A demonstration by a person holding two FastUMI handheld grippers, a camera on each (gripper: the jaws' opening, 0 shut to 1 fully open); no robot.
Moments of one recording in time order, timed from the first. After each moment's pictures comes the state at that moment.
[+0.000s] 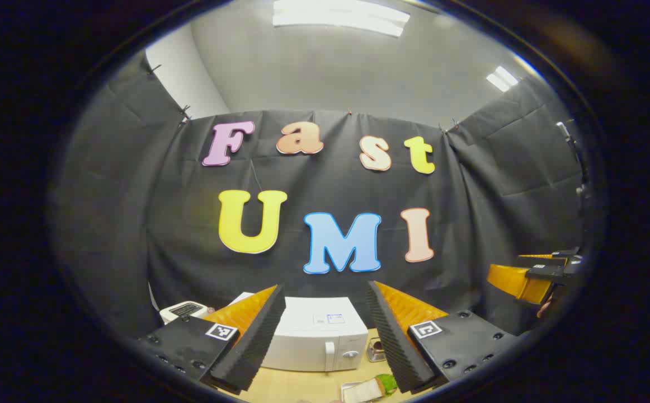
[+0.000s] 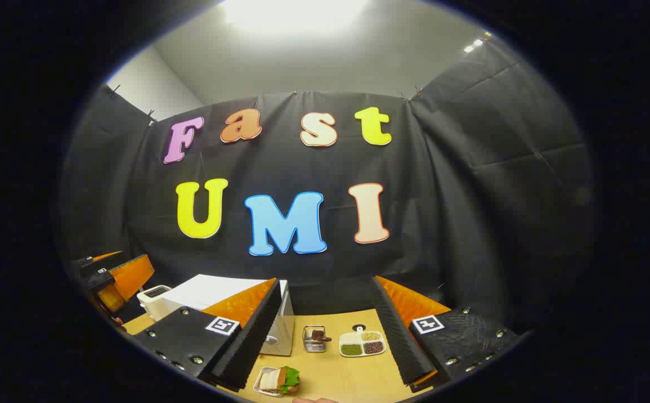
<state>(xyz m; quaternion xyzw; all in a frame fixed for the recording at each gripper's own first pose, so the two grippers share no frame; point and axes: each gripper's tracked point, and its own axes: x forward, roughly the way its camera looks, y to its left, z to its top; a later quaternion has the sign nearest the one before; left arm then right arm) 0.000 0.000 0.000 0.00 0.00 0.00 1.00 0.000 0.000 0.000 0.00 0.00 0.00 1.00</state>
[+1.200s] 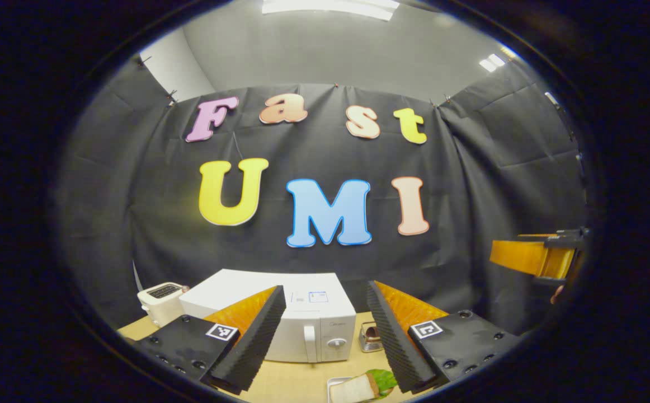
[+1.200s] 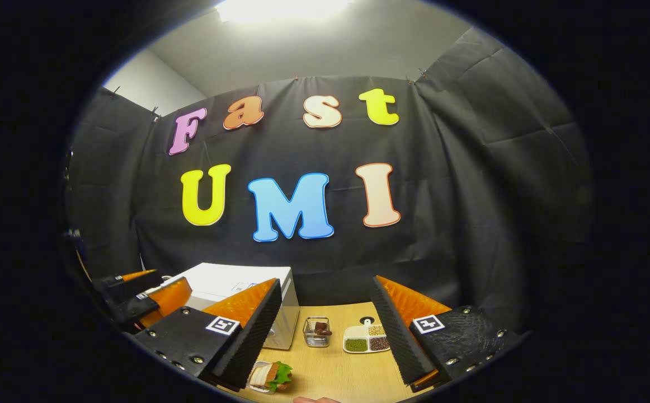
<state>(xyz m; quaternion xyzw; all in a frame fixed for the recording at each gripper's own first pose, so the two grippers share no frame) 0.062 -0.041 -0.133 0.00 0.07 -0.03 1.00 0.033 -0.020 -0.051 0.01 0.03 0.02 1.00</state>
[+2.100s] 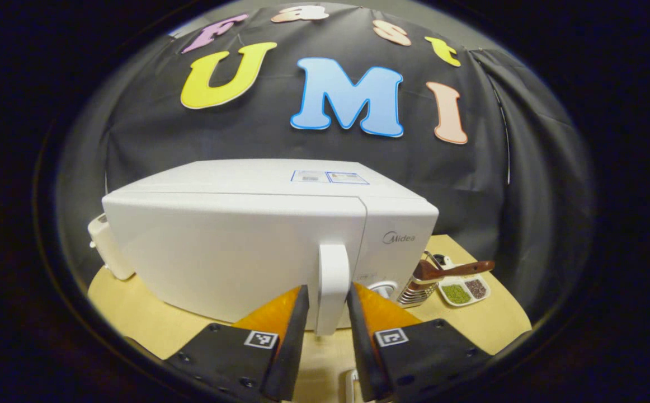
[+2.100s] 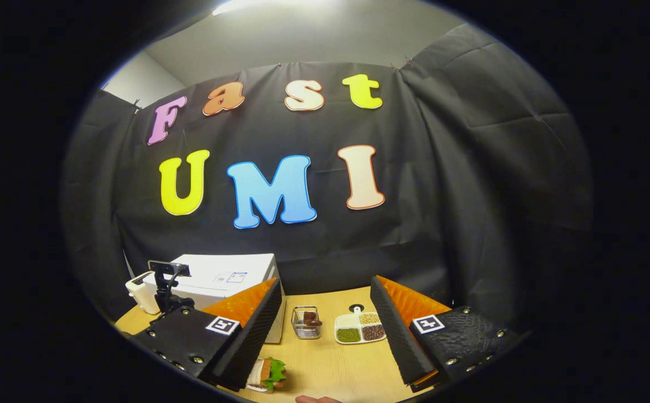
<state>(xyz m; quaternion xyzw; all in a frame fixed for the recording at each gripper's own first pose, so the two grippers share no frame) 0.171 -0.017 -0.383 -0.02 0.27 -0.03 0.96 0.050 -0.029 -0.084 0.02 0.07 -0.02 1.00</state>
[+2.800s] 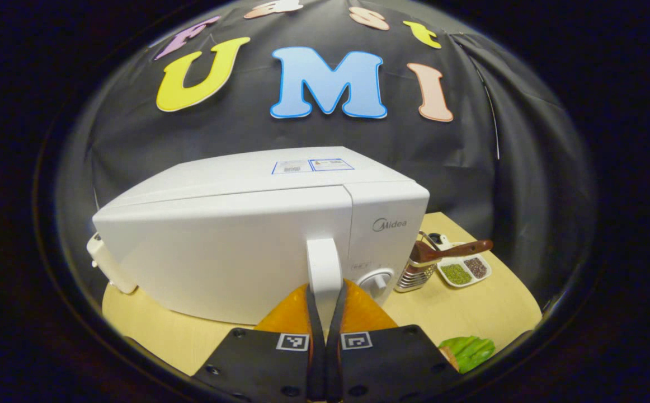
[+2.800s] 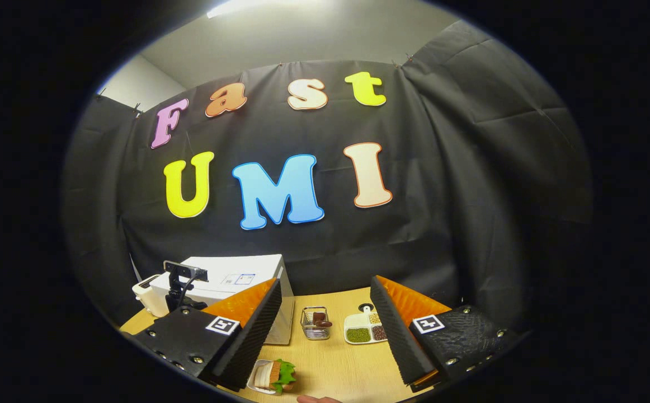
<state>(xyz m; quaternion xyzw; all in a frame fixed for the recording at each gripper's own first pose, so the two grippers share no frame) 0.156 -0.017 -0.389 0.02 0.31 -0.06 0.95 0.055 -0.018 -0.083 0.03 0.06 0.00 1.00</state>
